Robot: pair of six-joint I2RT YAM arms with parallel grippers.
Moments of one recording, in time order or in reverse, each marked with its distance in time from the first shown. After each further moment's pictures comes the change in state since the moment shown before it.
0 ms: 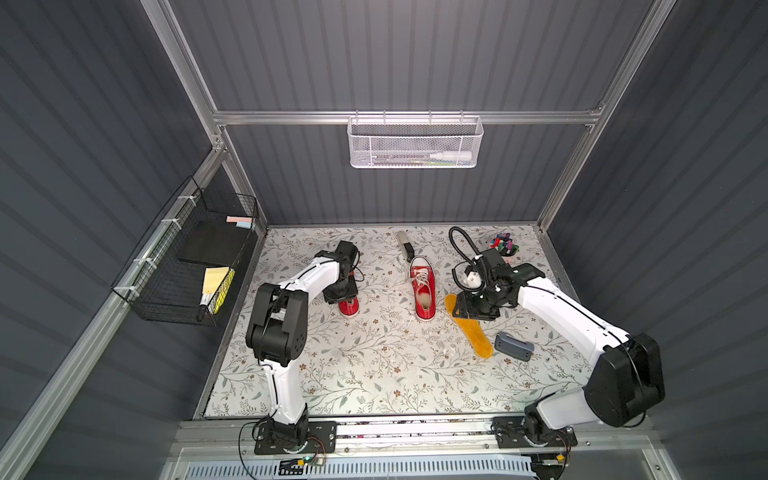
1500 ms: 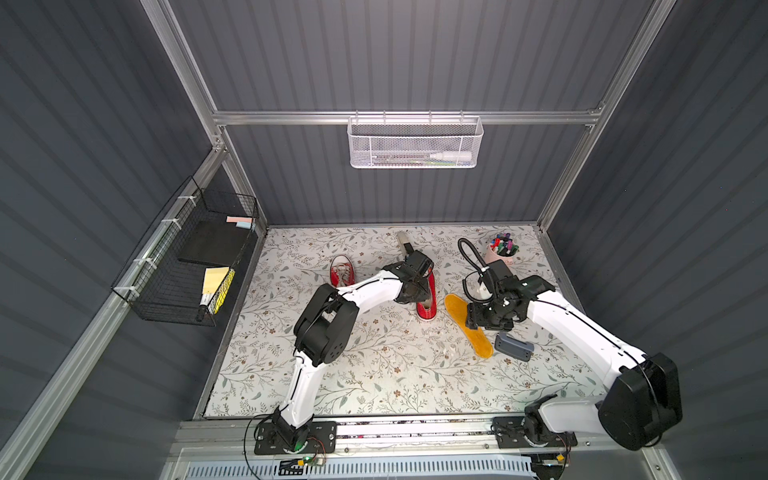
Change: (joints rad) left arm -0.425 0.198 0.204 0.325 0.132 -0.113; right arm 0.003 -0.123 -0.113 -0.044 0.177 0.039
